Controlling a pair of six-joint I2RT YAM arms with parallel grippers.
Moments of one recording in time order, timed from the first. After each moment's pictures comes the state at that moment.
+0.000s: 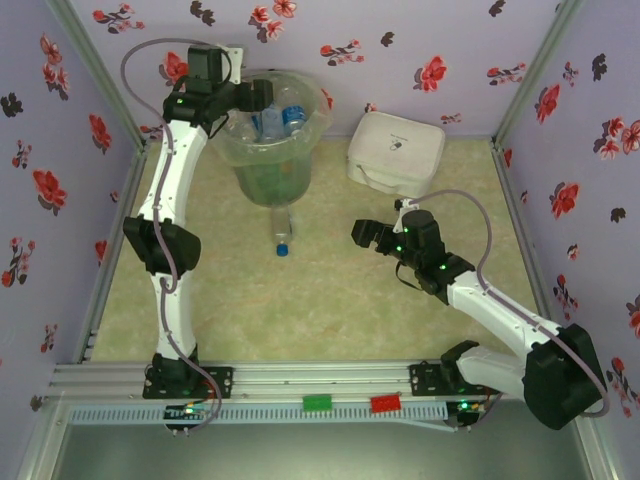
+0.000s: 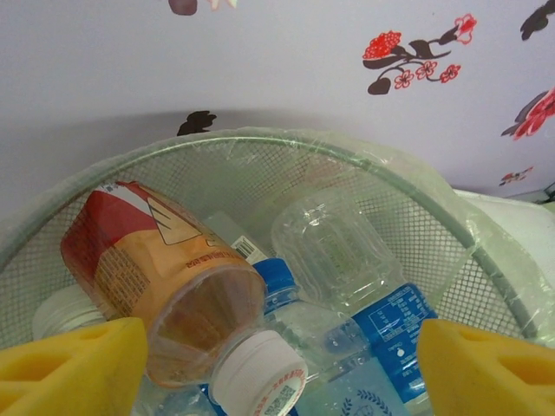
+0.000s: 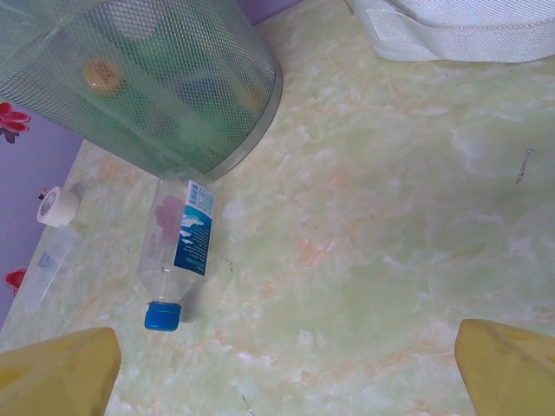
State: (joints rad) left arm -0.24 2.18 2.53 -0.82 0.18 -0.13; right arm 0.52 1.11 0.63 -0.02 -0.07 0.63
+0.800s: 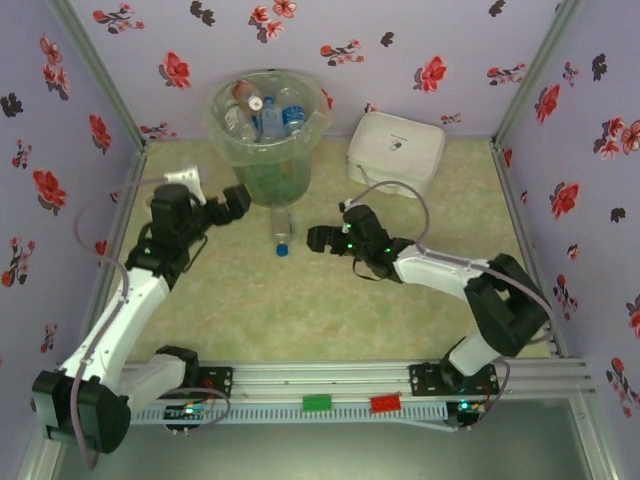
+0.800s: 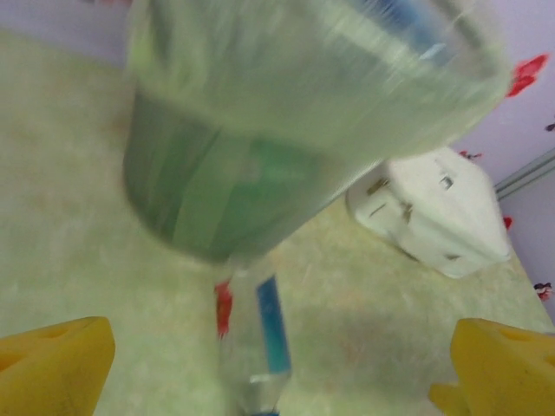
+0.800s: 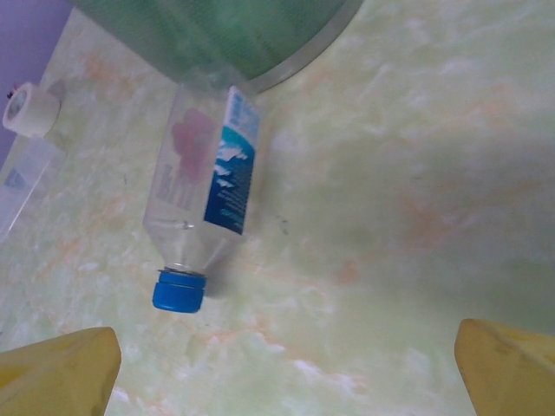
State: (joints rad) left arm -0.27 0.99 0.79 -0.20 0.10 -0.53; right arm 0.75 1.59 0.87 0.08 -0.02 0.64
